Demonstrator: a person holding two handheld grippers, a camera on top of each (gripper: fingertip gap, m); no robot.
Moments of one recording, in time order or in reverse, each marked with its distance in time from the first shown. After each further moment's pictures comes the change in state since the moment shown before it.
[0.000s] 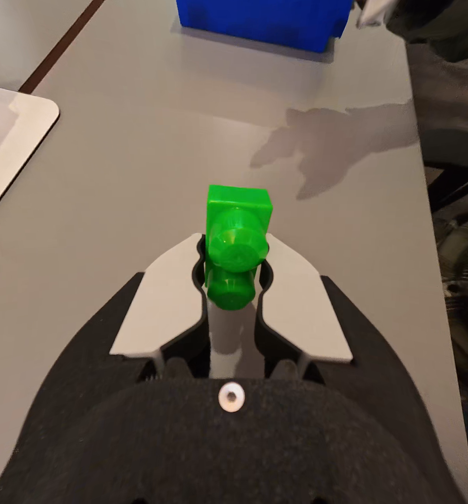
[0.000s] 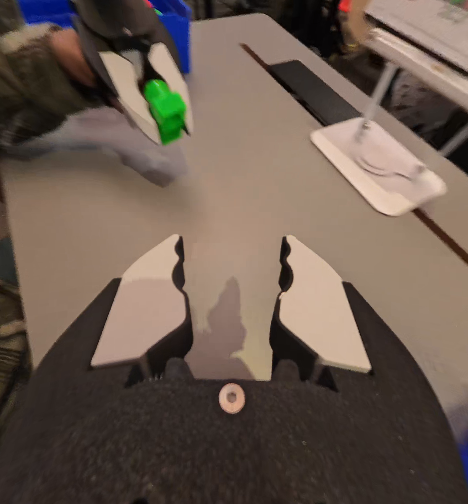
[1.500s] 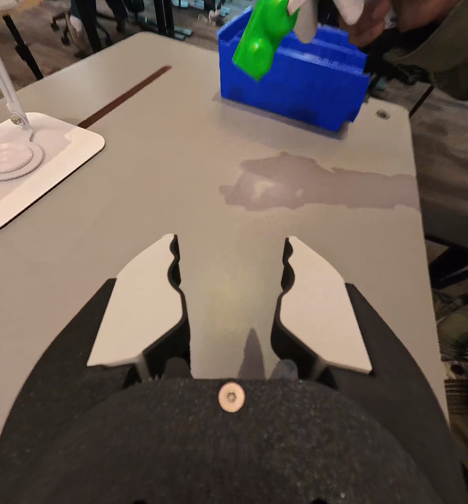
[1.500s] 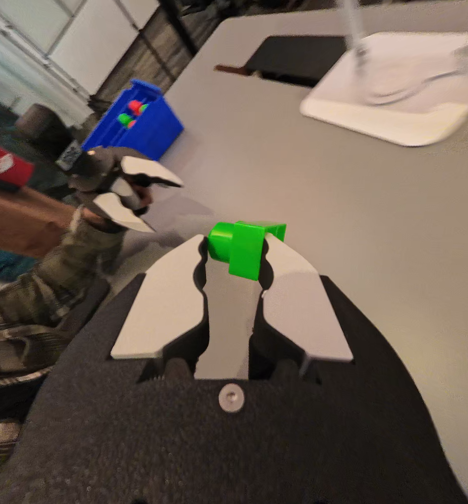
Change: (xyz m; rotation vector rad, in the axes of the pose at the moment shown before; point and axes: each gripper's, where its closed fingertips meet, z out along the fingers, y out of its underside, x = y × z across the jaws) left arm 0.002 -0.028 0.006 0.180 -0.132 -0.114; right arm 0.063 -0.026 0.002 -0.011 -0.128 0.595
